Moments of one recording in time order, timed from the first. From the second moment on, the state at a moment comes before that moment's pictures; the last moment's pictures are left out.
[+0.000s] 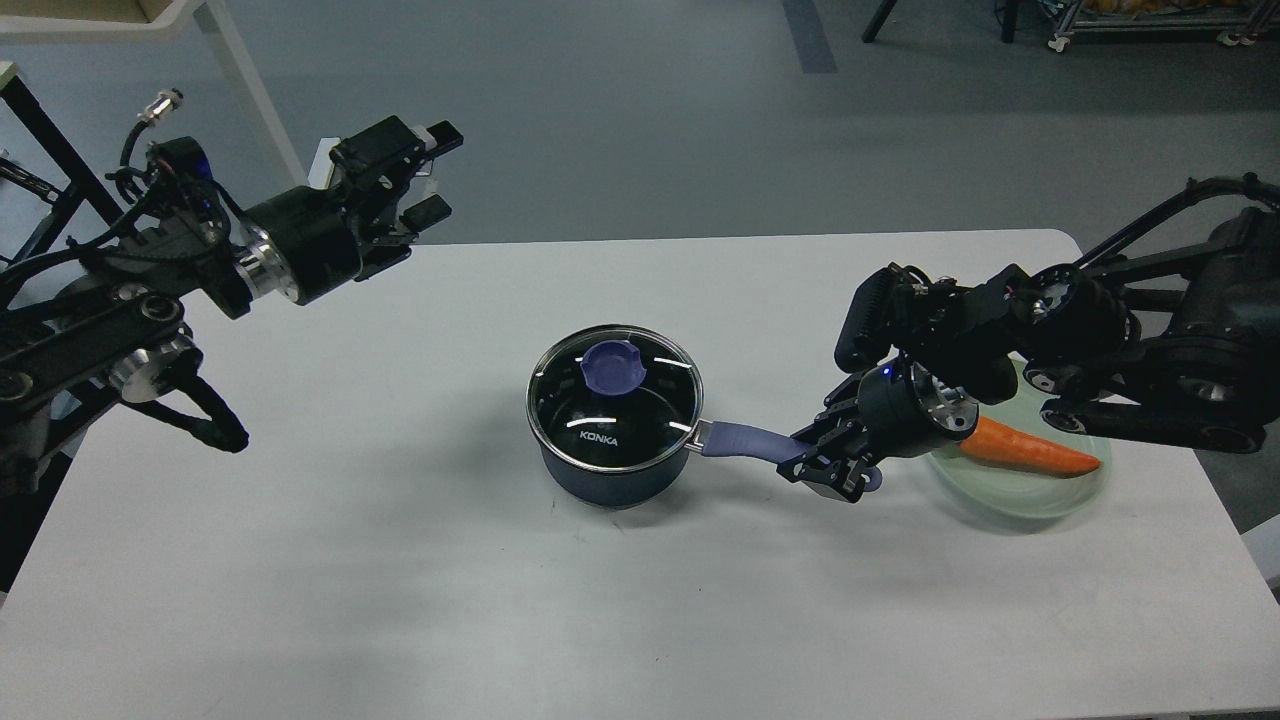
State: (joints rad) left arm -0.93 0.67 -0.35 -1.23 0.86 -0.20 -0.36; right arm 1.57 -0.47 -0.66 1.34 -1.54 0.20 0.40
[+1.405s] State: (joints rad) left arm -0.92 0.47 -0.09 -1.19 1.77 0.12 -0.32; right arm 1.57 -0.45 -0.66 1.34 -1.53 0.21 0.40
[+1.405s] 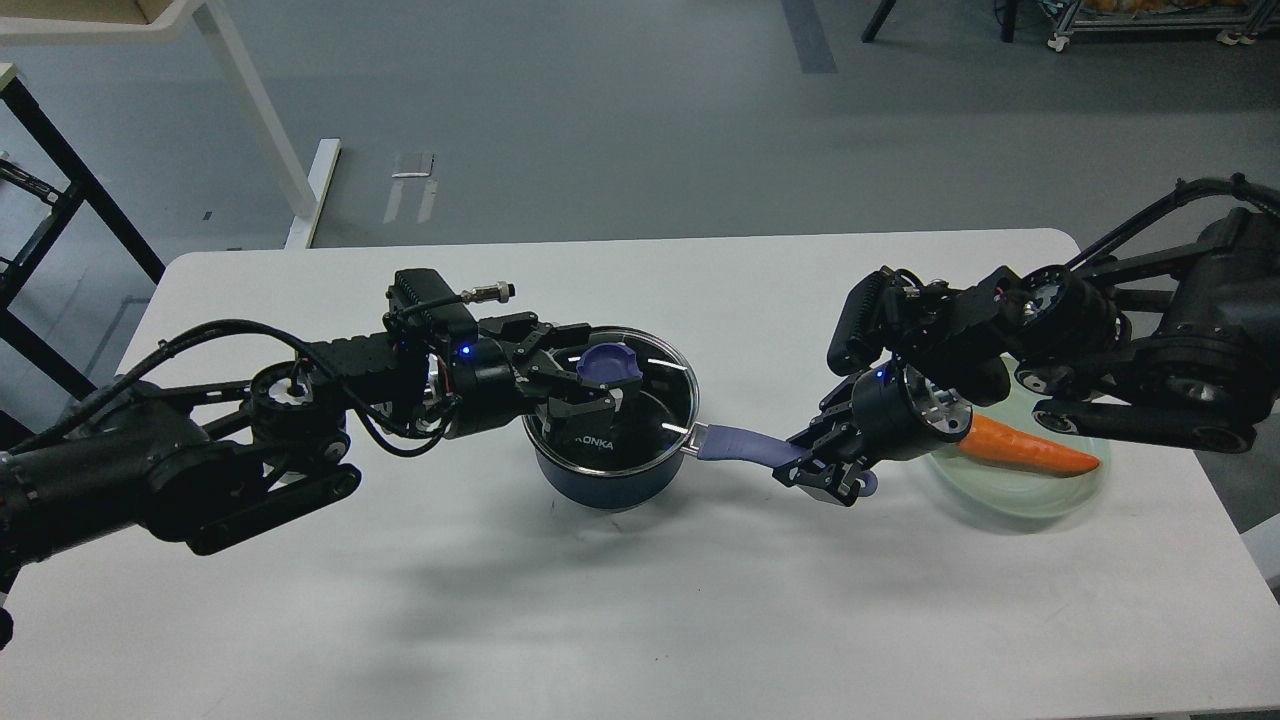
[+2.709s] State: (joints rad) left arm -0.94 0.58 -0.07 -1.20 1.66 0.15 -0.34; right arm 1.58 -0.45 -0.67 1.34 -1.52 0.21 0.40
